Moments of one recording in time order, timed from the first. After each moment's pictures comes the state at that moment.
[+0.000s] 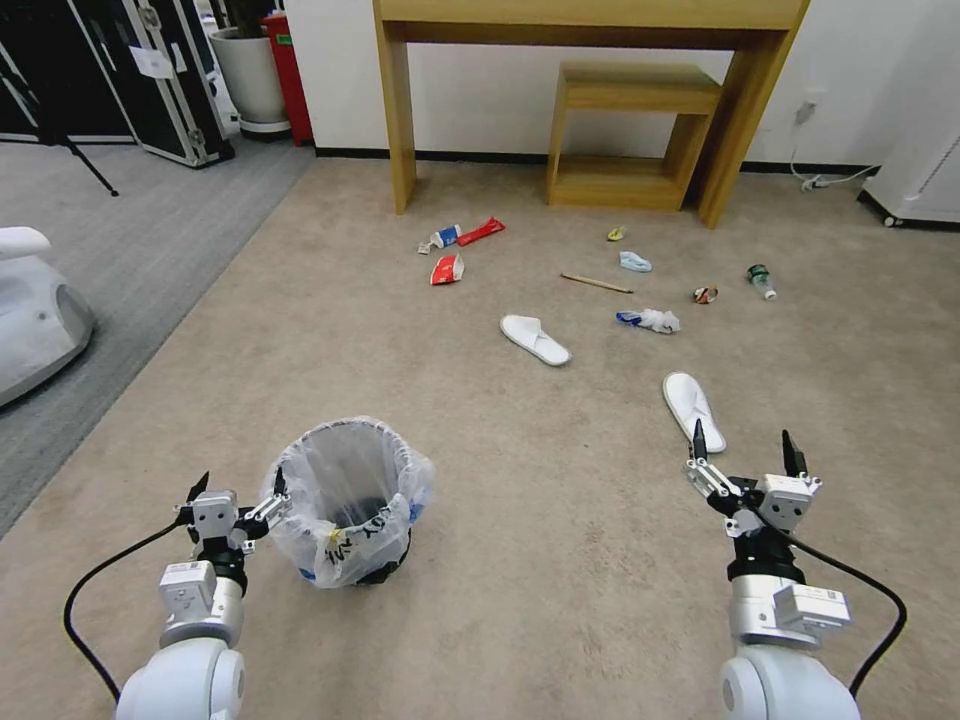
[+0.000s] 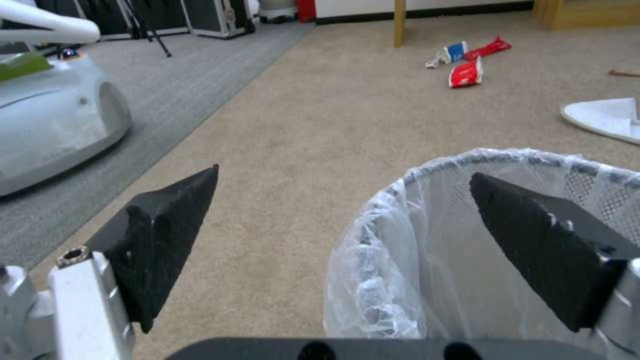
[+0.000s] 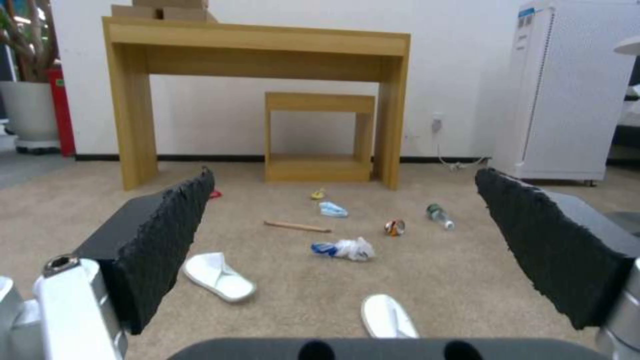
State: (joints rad) left arm 1.52 -1.51 -0.78 -2.03 -0.03 0.15 0.01; right arm -1.58 1.58 0.69 2.15 0.03 0.15 0.06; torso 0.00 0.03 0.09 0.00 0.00
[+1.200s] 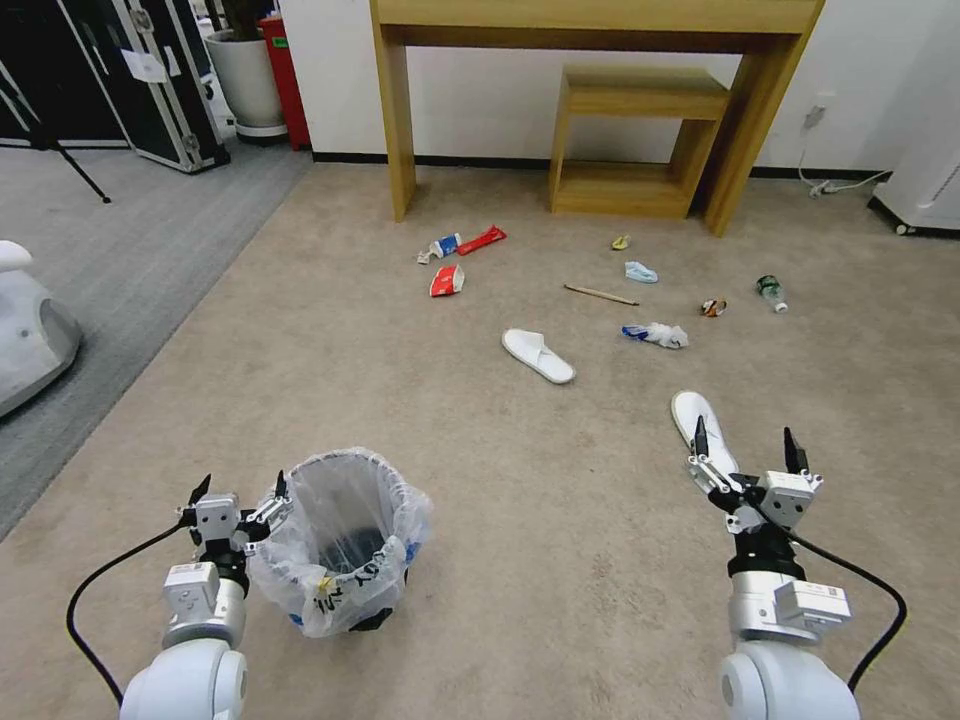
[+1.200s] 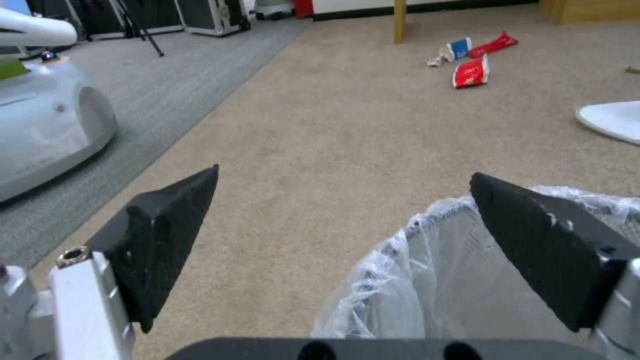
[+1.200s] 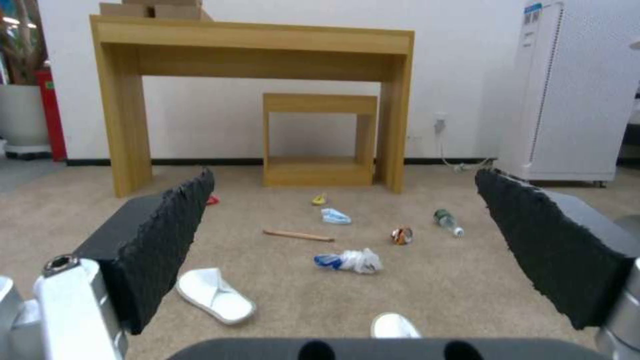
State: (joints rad) left arm 1.52 -1.51 -0.78 -2.02 -0.02 0.15 0.02; right arm -1.57 1.58 0.69 2.15 0.04 0.14 0.07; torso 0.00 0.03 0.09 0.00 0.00
